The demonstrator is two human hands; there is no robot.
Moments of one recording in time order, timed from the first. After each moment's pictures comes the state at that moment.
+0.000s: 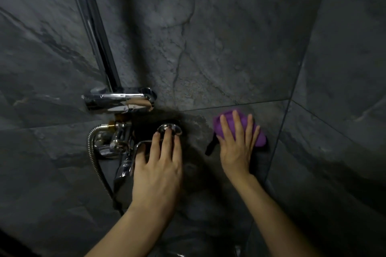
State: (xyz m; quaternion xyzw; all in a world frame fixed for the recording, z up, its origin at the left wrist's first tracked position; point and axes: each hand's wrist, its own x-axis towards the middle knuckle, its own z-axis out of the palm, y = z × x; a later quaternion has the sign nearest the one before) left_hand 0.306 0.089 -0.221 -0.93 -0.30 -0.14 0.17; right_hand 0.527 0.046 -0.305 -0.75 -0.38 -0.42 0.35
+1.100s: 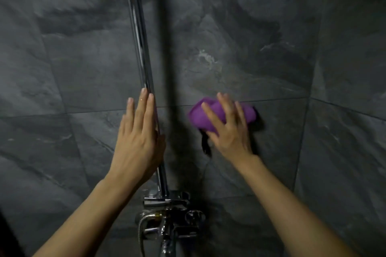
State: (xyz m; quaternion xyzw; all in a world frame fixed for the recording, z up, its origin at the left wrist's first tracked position) left_hand 0.263 0.165 0.070 -0.87 -0.25 -0.40 0.15; right_hand 0.506 0.083 0.040 -0.60 -0.52 -0.52 0.30
